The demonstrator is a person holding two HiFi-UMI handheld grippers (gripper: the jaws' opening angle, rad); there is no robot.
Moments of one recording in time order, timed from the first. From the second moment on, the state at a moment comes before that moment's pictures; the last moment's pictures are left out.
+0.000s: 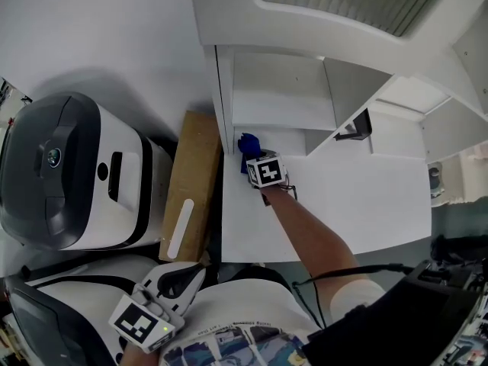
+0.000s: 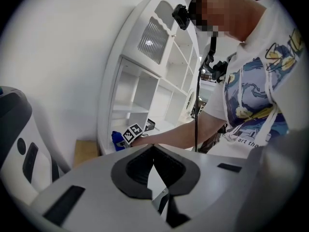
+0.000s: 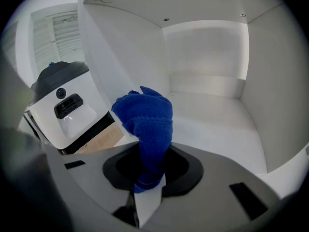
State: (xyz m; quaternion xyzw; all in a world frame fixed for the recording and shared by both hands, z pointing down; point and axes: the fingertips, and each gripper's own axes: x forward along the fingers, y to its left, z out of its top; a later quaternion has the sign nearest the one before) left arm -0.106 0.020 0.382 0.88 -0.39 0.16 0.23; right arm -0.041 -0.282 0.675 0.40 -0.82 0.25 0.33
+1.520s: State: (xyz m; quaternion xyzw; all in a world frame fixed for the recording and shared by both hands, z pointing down) left arm 0.020 -0.003 0.382 0.89 -0.36 0.16 0.23; right arm 0.121 -0.283 0.690 0.39 -0.80 0.19 0.41
